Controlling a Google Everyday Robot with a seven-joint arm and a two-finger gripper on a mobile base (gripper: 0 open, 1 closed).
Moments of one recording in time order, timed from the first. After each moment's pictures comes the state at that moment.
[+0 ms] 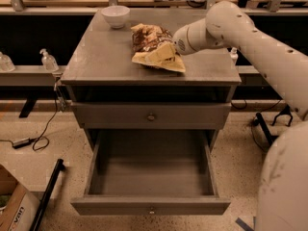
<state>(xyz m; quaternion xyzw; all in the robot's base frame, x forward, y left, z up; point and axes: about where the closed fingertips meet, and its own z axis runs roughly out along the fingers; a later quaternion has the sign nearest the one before) 0.795 -0.059 0.866 -0.37 0.80 0.15 0.45</state>
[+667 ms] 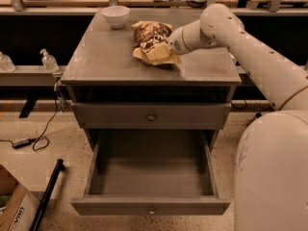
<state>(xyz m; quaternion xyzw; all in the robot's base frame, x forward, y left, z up) 0.825 -0.043 0.844 -0.39 0.79 0.17 0.44</state>
